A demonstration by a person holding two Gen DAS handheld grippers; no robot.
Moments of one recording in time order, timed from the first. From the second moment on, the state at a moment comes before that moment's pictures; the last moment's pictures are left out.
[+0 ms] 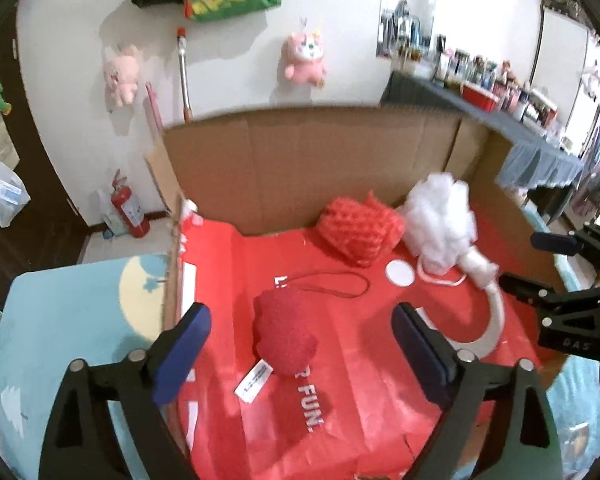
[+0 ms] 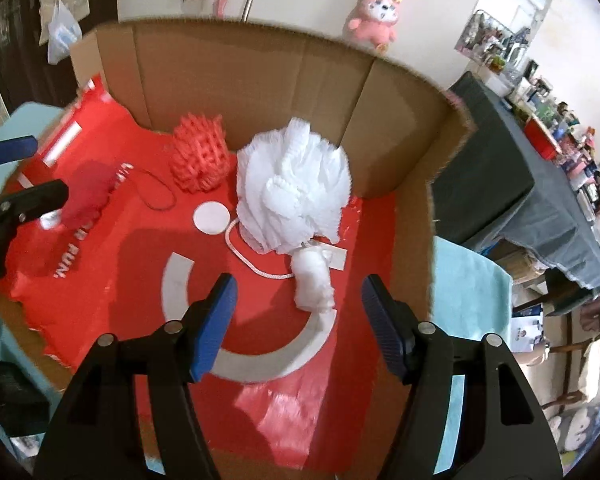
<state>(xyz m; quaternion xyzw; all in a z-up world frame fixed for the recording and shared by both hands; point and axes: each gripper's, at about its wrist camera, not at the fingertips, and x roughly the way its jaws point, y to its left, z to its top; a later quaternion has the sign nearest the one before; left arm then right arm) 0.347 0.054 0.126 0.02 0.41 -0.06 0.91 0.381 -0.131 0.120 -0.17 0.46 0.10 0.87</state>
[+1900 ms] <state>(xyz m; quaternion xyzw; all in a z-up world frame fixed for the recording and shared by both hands) 0.003 0.020 0.124 -0.03 0.17 -0.09 0.98 -0.006 -0.196 0.148 -0.03 0.16 0.06 0.98</state>
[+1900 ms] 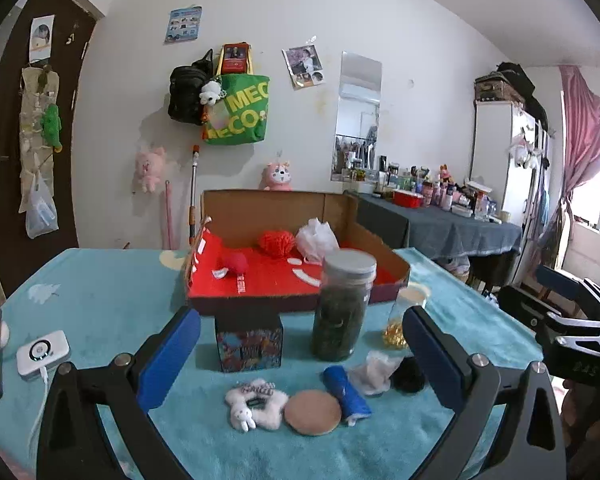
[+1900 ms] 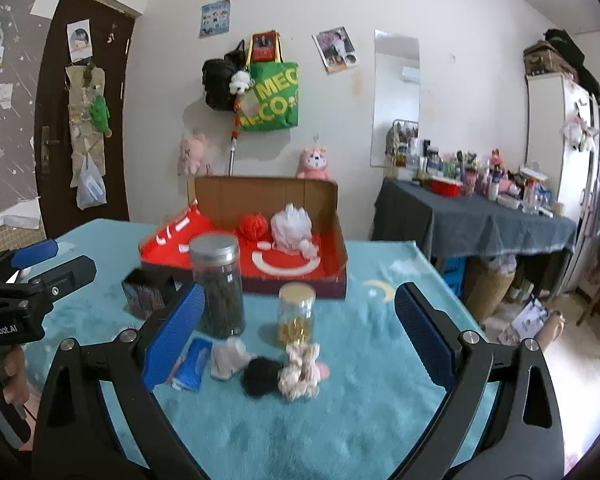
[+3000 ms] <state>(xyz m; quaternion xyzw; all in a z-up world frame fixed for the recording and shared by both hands) 0.033 0.025 0.030 -0.03 0.30 -0.06 0.95 0.022 -0.201 0.045 -0.01 0.28 0.04 0.96</state>
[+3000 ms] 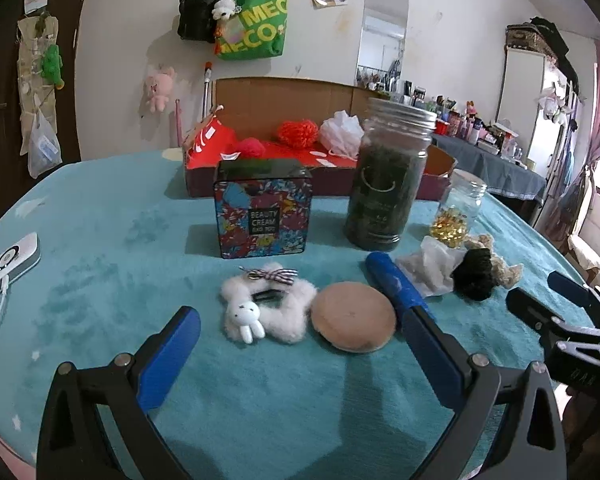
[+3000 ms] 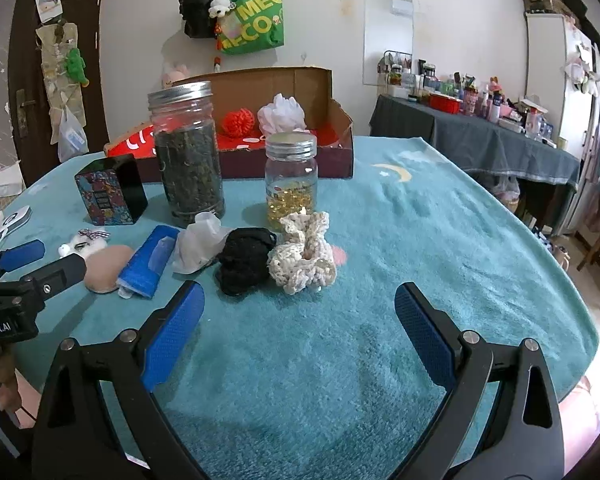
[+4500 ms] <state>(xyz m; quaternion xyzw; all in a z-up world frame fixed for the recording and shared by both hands) 0.093 0.040 0.065 0.06 0.37 -0.16 0.91 0.087 -0.245 0.080 0.08 0.32 0.19 0.92</state>
